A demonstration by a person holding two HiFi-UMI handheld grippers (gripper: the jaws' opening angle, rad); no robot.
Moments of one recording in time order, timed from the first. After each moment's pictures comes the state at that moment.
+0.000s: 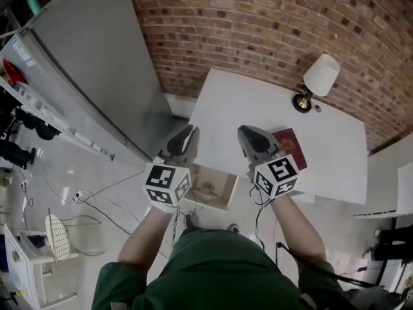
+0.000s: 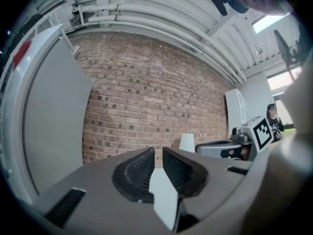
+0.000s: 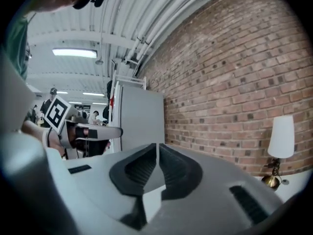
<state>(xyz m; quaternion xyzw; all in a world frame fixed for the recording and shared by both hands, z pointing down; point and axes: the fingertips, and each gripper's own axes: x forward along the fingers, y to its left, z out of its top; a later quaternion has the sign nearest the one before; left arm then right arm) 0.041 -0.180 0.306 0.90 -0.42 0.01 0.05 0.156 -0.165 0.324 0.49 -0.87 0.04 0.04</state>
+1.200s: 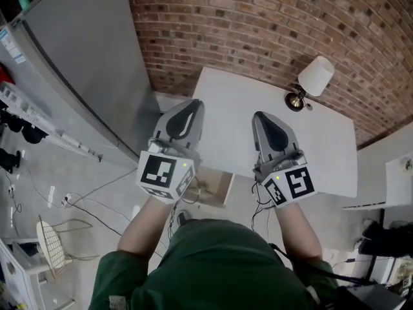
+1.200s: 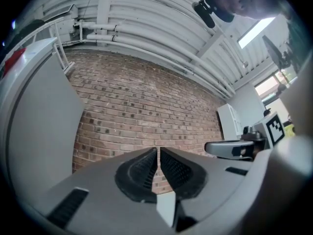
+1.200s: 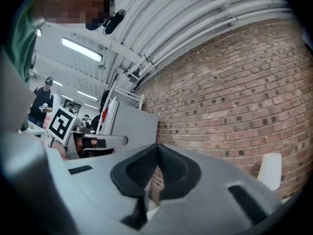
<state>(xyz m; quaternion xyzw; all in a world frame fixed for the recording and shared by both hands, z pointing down) 0.030 -0.205 0.206 0.92 -0.39 -0.10 -0.03 0.139 -0.158 0.205 0.55 -0.83 -0.09 -0.02</state>
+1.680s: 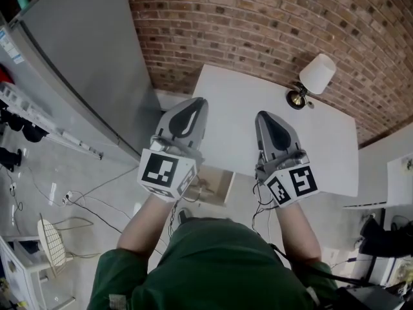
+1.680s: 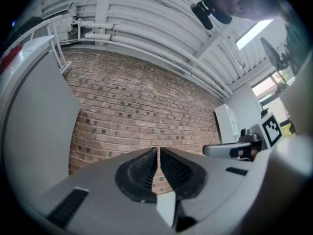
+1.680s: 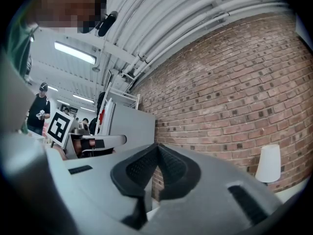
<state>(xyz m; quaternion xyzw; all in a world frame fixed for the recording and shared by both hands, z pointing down) 0.042 -0.203 0.206 0.92 -0.37 -0.10 -0.04 0.152 -0.159 0.213 0.56 -0.83 -0.06 -0.03</state>
